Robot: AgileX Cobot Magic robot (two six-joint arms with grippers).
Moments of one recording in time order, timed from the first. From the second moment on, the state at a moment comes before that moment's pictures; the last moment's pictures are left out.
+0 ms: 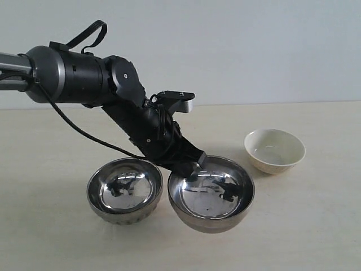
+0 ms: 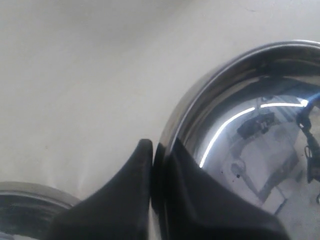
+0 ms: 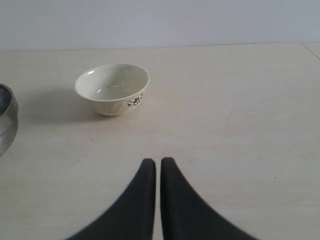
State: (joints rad) left arm -0.58 2.06 -1.50 -0.46 0.74 0.39; right arm 0.06 0.01 0.00 0.00 0.35 0.03
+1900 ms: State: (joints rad) left arm -0.58 2.14 -1.49 -0.47 0.66 0.39; right arm 0.06 0.01 0.00 0.00 0.35 0.03
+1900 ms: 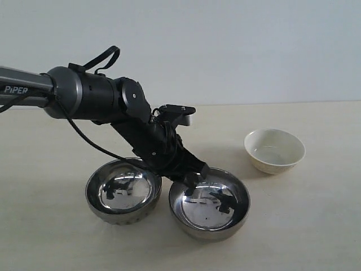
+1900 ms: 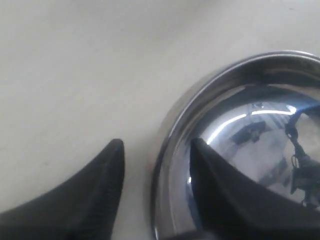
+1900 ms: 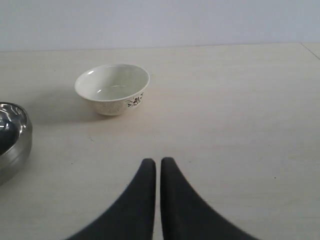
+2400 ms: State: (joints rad) left arm -0.55 1.97 -1.49 -0.42 0.75 0.39; right arm 0.06 0.01 0.00 0.00 0.35 0.03
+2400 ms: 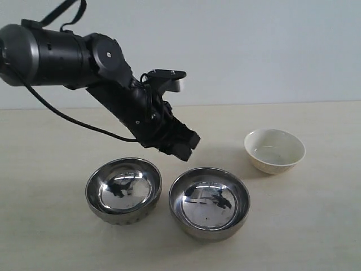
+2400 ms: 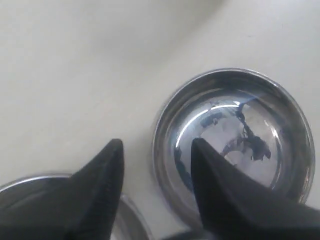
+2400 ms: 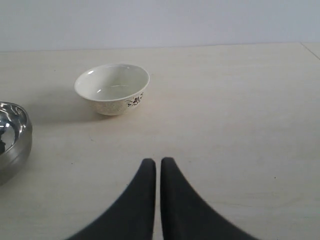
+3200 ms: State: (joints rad) left arm -0.44 1.89 -1.44 -0.06 0.94 0.13; right arm 0.06 0.01 0.00 0.00 0.35 0.03
